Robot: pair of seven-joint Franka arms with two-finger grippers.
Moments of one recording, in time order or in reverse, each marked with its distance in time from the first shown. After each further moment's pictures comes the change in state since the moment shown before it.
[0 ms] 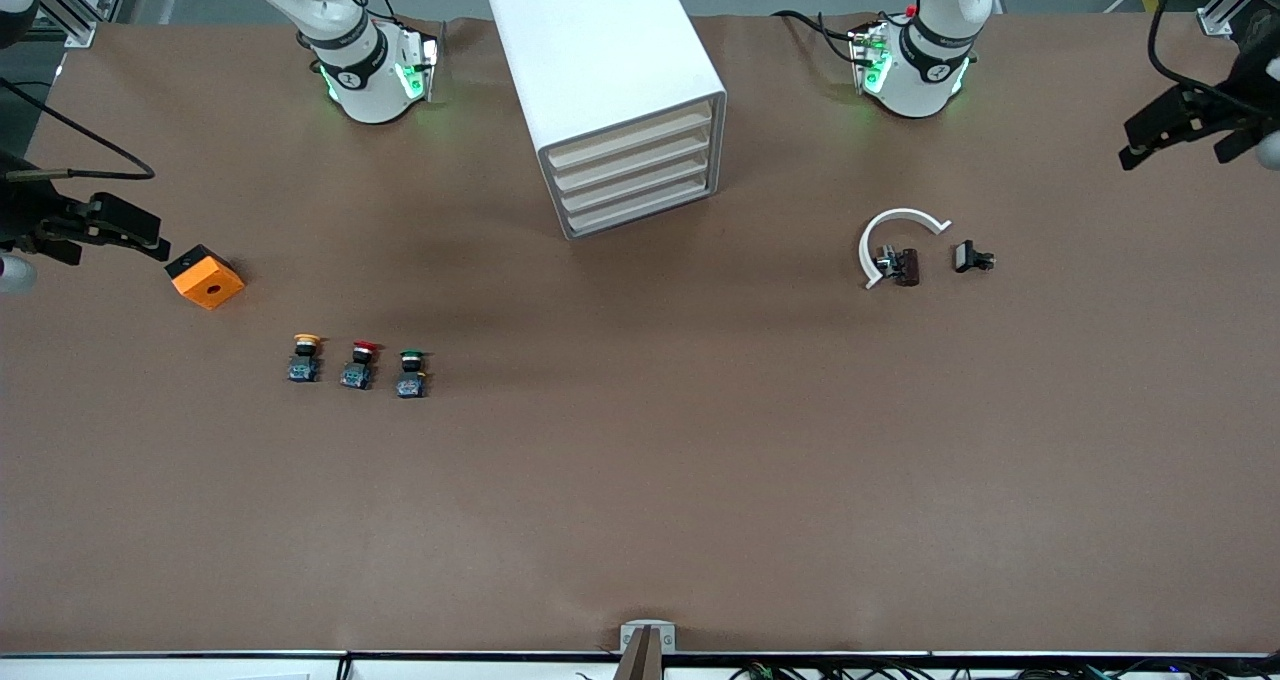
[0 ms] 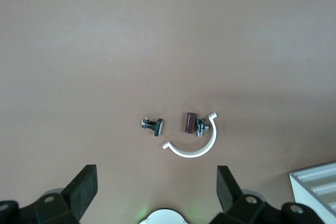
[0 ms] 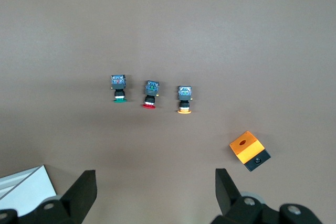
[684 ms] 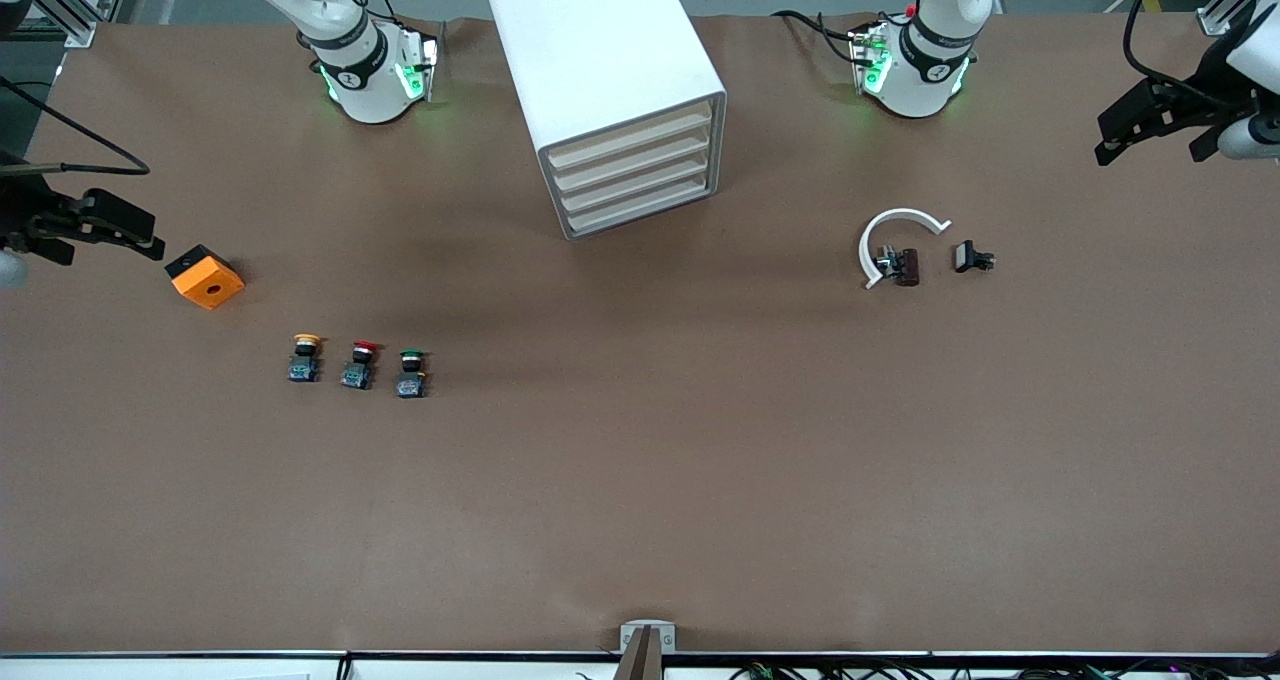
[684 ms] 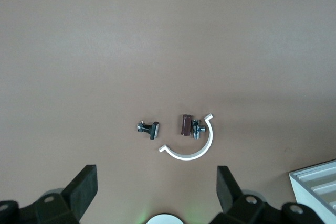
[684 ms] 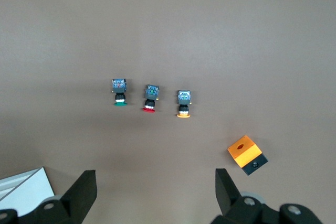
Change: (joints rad) left arm -0.024 -0.004 0.007 -0.021 0.000 0.041 0.000; right arm 0.003 -0.001 0.008 0.034 -0.007 -0.005 -0.010
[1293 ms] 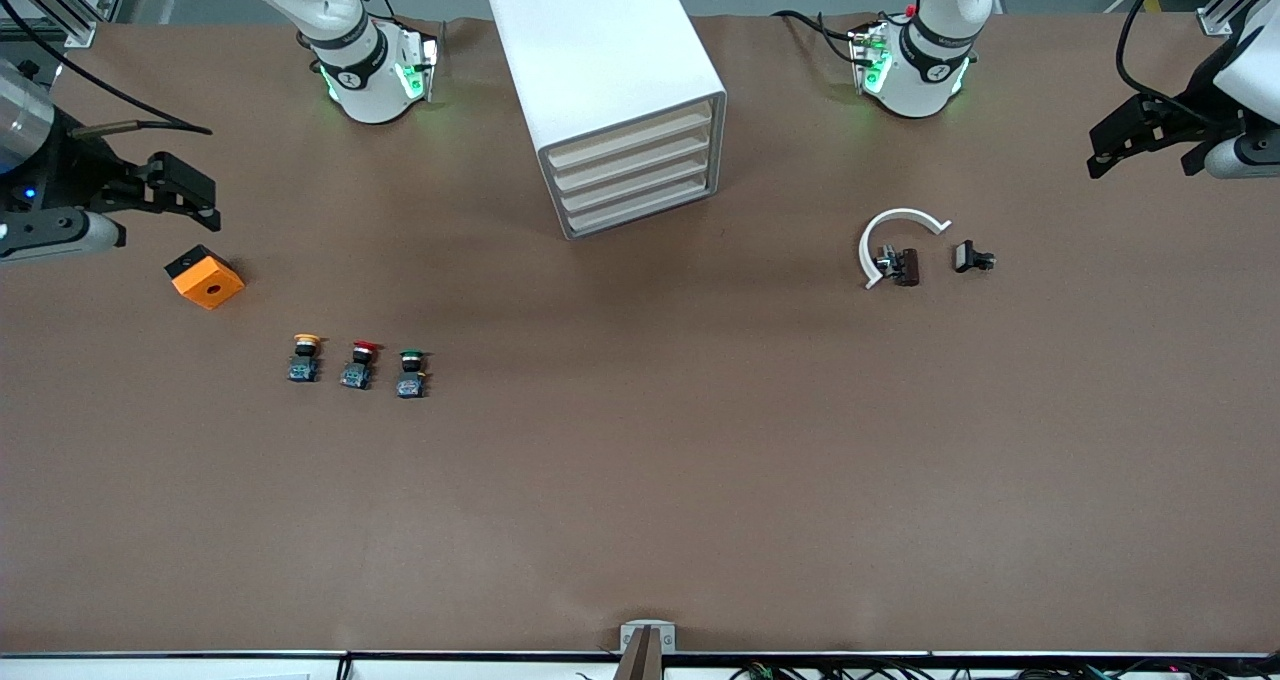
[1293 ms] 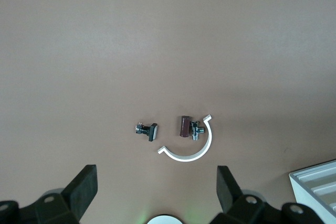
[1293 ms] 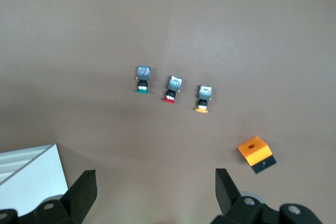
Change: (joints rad) left arm -0.006 0.023 -0.005 0.011 0.000 0.000 0.000; right arm 0.108 -0.001 0.013 0.042 -0.015 -0.097 -0.001
